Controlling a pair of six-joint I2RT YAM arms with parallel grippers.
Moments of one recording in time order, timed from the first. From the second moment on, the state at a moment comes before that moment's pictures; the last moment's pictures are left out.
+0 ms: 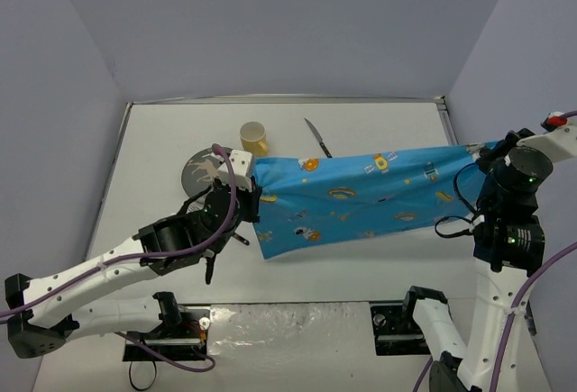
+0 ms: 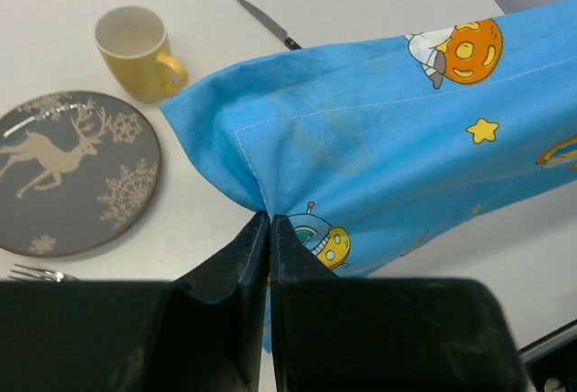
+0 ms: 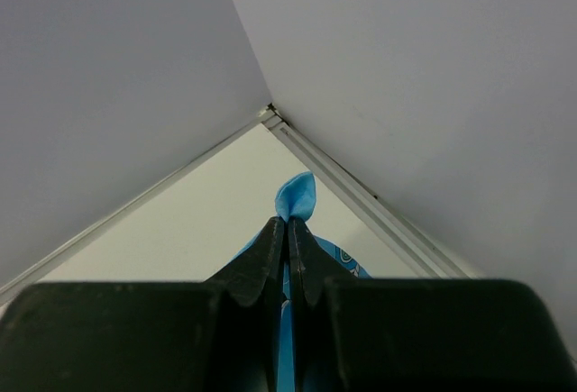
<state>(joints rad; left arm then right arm) -1.11 0.96 1.05 -0.41 -0.66 -0.36 -0.22 0.81 1.28 -0.57 0.34 0.31</state>
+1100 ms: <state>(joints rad) -0.81 1.41 1.05 -0.23 -0.42 -0.46 -0.26 1.01 0.97 -0.31 0.31 0.38</state>
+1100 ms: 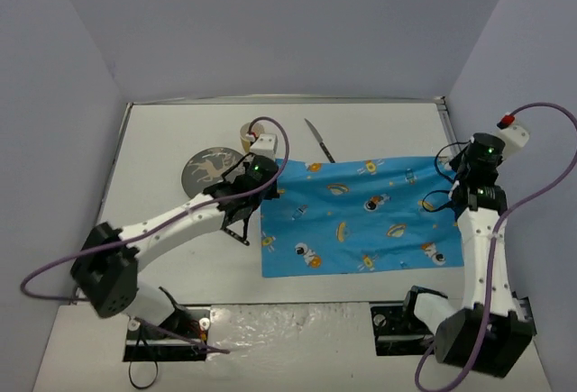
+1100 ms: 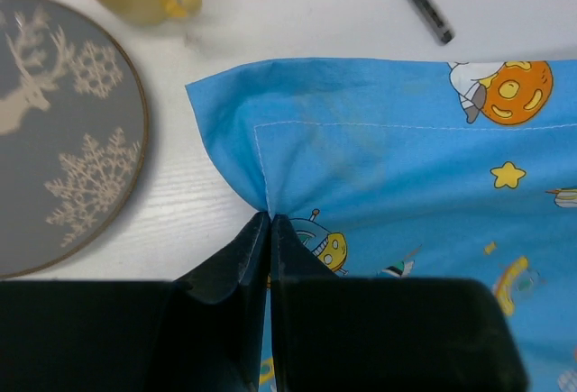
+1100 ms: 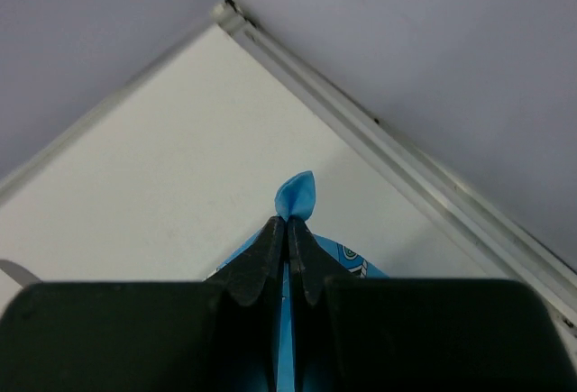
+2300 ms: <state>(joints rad) -0.81 1.48 0.97 -0.19 -0.33 -0.60 -0.27 1.14 0.93 -0.44 0.48 0.40</state>
